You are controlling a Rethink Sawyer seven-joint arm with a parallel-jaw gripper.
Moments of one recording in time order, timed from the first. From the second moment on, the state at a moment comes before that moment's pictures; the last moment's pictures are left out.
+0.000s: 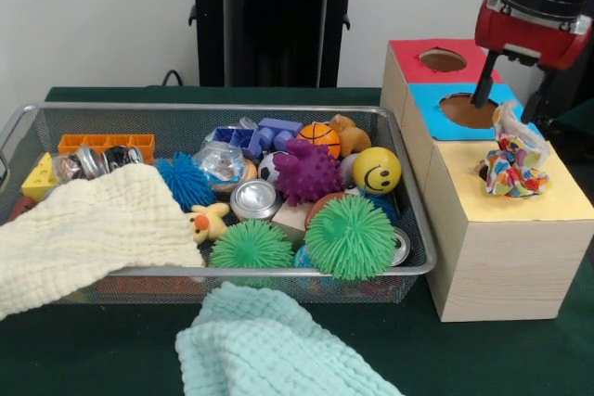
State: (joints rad) arm 0.33 -0.53 -0.36 1.47 0.31 0.69 2.09
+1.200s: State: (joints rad) arm 0.36 -0.51 -0.37 1.44 0.31 0.69 2.09
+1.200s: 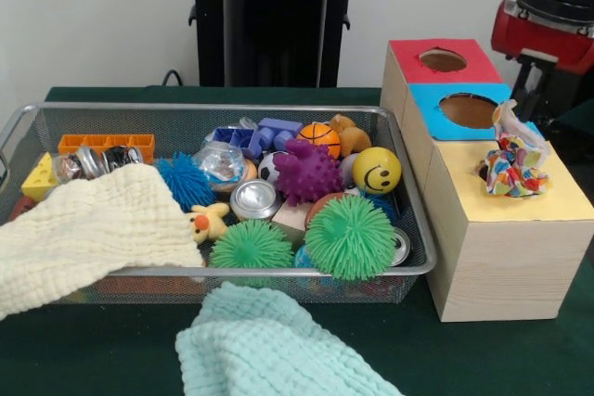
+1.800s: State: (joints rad) arm 0.35 -0.44 -0.37 1.32 0.31 0.69 2.09
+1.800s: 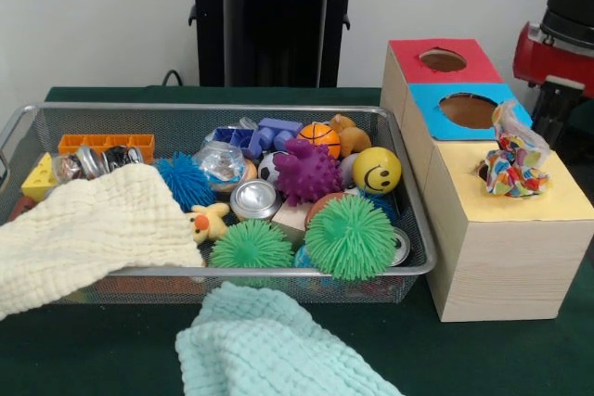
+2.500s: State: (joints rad) arm 0.30 -0.41 -0.35 1.36 0.31 0.52 2.09
